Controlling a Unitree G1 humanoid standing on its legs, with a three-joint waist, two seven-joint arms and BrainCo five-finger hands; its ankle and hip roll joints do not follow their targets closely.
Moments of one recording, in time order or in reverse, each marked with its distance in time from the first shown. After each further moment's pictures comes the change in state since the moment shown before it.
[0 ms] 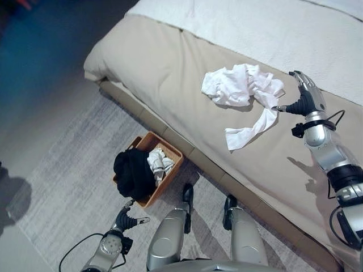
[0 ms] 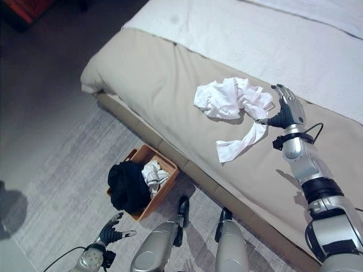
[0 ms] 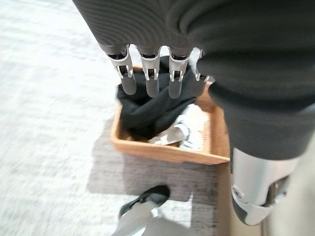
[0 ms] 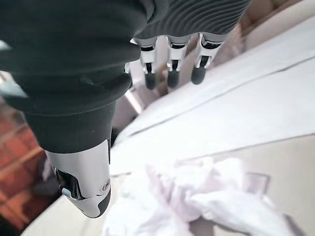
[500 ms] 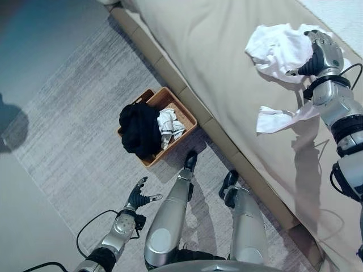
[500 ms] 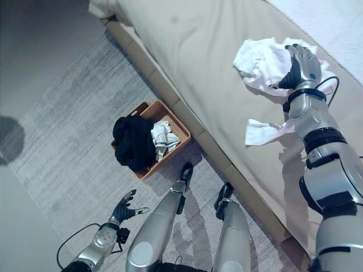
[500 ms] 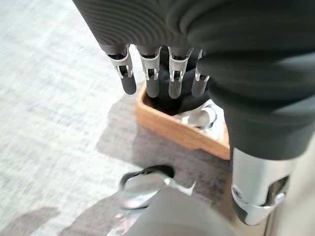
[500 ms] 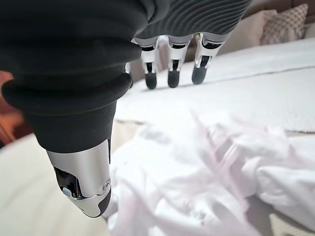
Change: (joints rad) left arm -0.120 -0.006 -0.159 -0.087 -0.128 -0.022 0.053; right arm -0.495 0.007 0.297 0.521 0.002 0.059 -0.040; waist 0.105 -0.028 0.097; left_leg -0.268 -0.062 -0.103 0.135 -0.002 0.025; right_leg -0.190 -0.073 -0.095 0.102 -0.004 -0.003
